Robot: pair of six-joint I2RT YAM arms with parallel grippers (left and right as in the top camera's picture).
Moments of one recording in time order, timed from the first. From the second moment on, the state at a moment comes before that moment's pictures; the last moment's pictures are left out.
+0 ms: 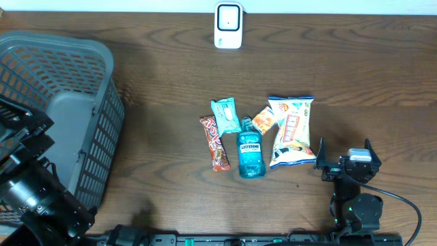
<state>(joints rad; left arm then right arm) -0.24 0.56 0.98 0.28 -0.87 0.02 0.04 0.01 0.01 -0.06 0.14 -0.09</state>
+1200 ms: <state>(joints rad) -0.24 0.07 0.97 -0.12 -0.76 0.12 0.04 0.01 0.01 -0.06 0.14 -0.09</state>
